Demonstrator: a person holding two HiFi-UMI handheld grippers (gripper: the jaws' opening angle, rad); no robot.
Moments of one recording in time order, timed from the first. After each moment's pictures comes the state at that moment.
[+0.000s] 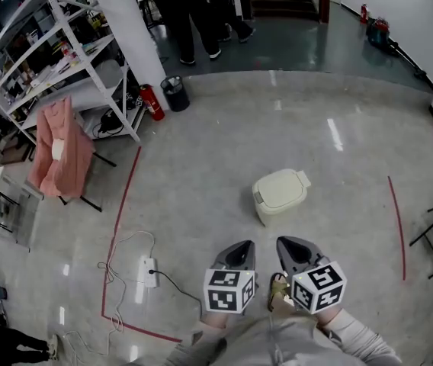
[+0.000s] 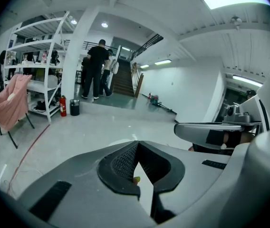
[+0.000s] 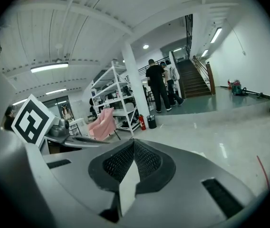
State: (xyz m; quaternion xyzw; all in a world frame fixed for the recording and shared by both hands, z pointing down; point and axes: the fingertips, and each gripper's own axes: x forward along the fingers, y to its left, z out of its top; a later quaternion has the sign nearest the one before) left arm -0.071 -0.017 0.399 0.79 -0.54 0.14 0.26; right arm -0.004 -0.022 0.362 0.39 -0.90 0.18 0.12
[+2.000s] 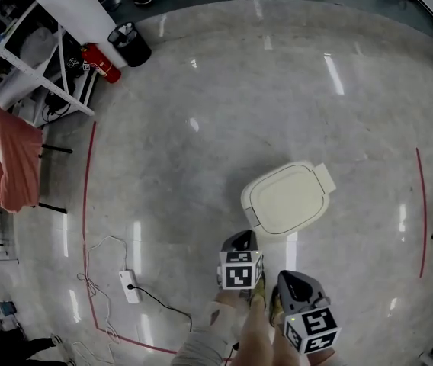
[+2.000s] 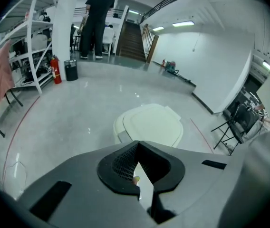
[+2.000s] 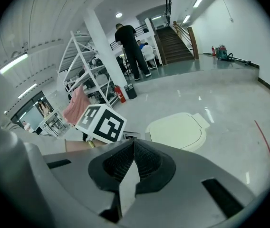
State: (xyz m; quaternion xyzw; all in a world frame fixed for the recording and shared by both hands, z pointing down) left arm -0.068 -0.318 0.799 0.72 -0.51 0.28 0.37; right arm 0.004 -0.235 0.663 0.42 -0.81 0.33 0.24
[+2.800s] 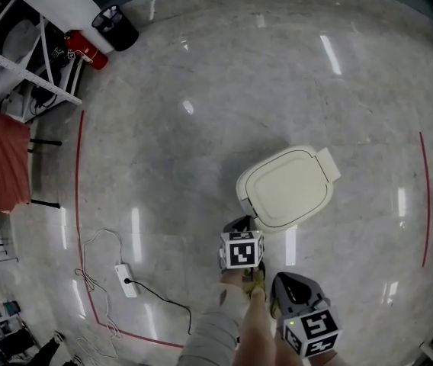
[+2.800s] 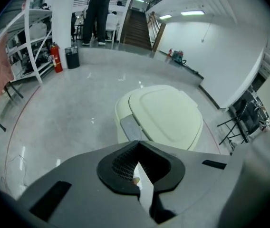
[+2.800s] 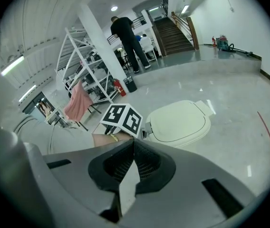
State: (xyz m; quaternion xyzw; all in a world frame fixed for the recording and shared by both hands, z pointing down) left arm -0.063 -0.335 0.884 0.68 -0.51 0.33 0.42; right arm 0.006 -0.228 0.701 0.40 -0.80 0.36 0.26
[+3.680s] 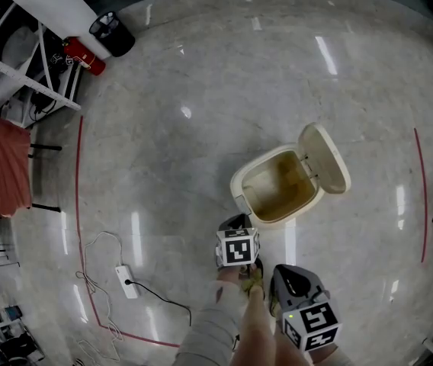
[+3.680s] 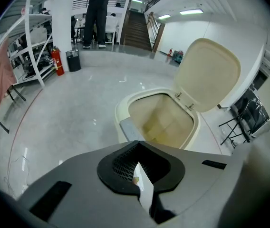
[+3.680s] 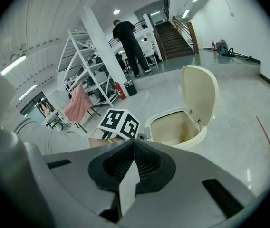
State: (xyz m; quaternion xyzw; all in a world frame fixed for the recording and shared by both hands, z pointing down) left arm -0.061 -0.334 0.867 0.68 -0.52 0.33 0.40; right arm 0.016 -0.235 0.682 0.41 -0.81 0.35 0.25
